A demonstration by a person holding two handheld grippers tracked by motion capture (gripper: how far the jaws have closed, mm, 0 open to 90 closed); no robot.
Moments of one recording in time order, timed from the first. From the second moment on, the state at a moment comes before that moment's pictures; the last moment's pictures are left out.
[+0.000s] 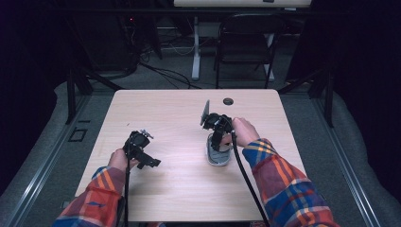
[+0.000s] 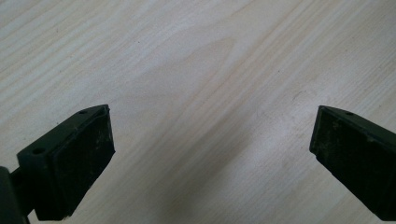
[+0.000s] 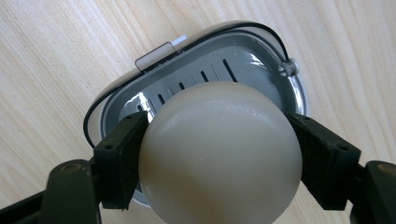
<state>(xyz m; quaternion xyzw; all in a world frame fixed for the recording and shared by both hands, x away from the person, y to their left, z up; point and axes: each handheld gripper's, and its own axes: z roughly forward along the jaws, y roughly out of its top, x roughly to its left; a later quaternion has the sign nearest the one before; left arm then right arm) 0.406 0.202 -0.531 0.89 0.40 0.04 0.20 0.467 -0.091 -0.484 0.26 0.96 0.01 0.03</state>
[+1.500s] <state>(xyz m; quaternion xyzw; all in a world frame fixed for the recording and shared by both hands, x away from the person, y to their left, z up) 0.406 0.201 -0.532 0.90 0.39 0.04 0.20 0.466 -0.097 -0.501 0.27 0.96 0.02 0.03</state>
